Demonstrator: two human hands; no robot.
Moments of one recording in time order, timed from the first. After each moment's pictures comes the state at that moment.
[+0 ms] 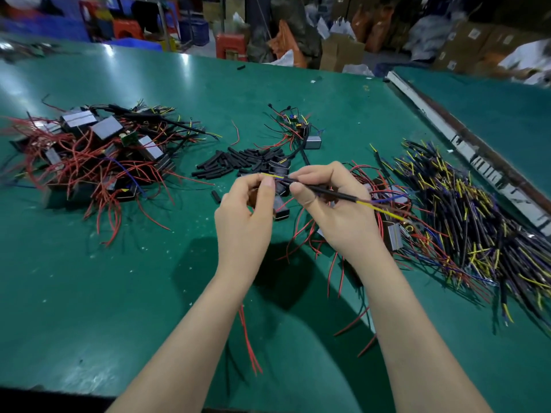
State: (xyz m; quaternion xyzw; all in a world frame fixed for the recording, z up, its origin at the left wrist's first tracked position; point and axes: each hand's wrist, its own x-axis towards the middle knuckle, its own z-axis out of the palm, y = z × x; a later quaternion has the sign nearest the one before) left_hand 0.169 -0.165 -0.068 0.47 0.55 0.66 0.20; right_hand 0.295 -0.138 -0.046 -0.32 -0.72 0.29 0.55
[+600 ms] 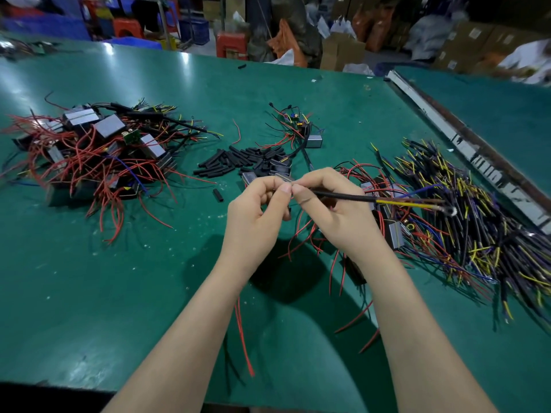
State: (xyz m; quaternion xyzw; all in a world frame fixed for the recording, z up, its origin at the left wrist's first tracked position) left_hand 0.168 -0.162 -0.072 0.54 0.48 0.63 0.30; right_hand 0.300 -0.137 -0.047 -0.37 -0.77 0.23 0.46
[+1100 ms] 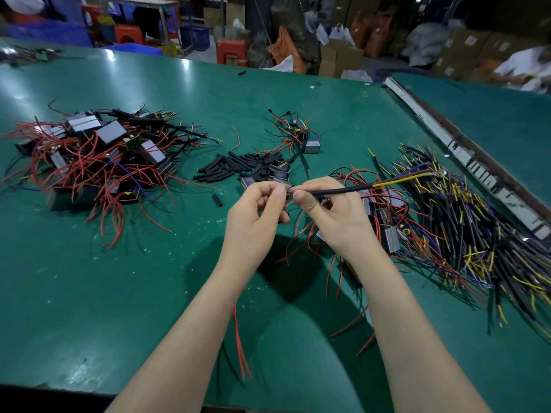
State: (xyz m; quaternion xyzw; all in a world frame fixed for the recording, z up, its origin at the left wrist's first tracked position) left_hand 0.167 -0.159 -0.075 0.51 0.48 0.64 0.32; right_hand 0.302 -0.126 -0.053 -0.40 -0.75 0.26 0.46
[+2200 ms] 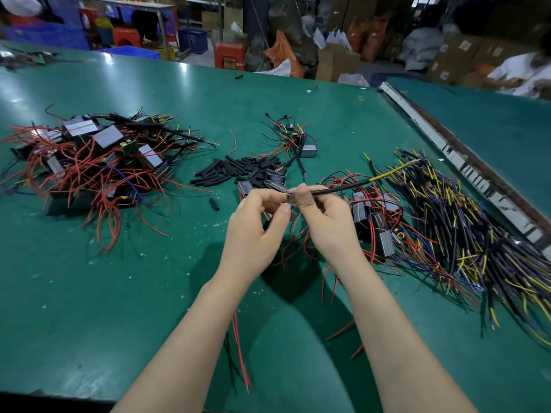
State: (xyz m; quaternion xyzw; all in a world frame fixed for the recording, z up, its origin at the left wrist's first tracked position) left_hand 0.169 -0.163 -0.078 0.60 0.50 0.59 0.19; right_hand 0.290 -0.126 -0.064 -0.44 -0.64 0.38 0.50
